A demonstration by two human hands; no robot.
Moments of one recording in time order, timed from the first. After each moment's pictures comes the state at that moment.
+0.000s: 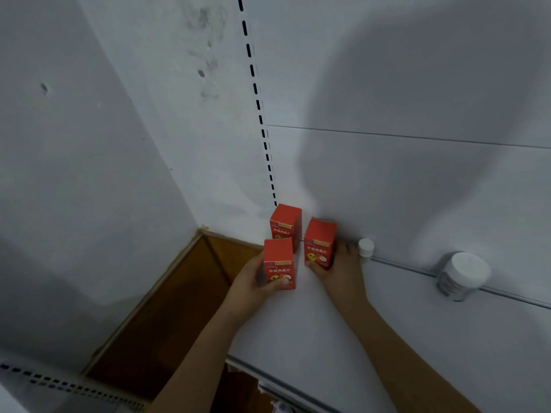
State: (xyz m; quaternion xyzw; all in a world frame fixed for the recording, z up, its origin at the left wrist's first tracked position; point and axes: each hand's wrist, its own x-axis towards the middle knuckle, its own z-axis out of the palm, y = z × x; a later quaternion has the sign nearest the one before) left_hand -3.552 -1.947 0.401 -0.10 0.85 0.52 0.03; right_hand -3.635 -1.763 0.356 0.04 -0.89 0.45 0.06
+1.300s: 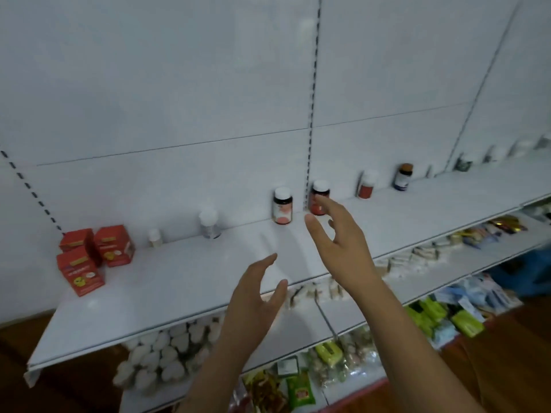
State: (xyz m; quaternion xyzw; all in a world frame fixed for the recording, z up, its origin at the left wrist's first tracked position) left_hand -3.298 -1.647 0.456 0.28 0.83 0.49 -0.01; right_hand -3.247 -1.482 0.538 -0.11 -0.83 0.44 0.32
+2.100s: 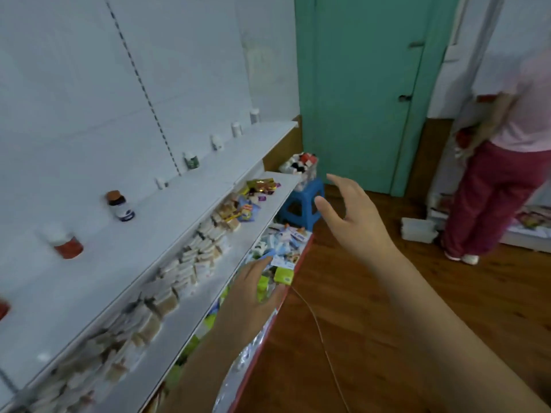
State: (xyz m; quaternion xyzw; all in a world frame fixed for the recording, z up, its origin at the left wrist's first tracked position) left_hand -3.013 -1.154 0.428 0.62 0.68 0.35 0.18; right_hand -2.817 -1.028 0.514 -0.44 -0.78 0.20 0.40
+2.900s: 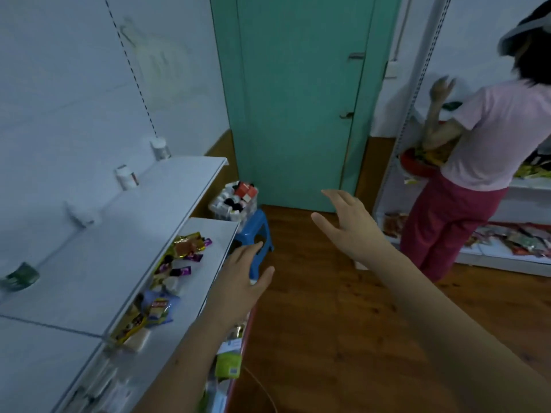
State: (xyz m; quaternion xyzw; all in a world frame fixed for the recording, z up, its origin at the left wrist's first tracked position) left_hand -3.058 -0.609 0.421 0.70 0.60 0.31 0.22; right_hand -2.816 -0.547 0.503 -0.59 -0.77 0.11 0.23
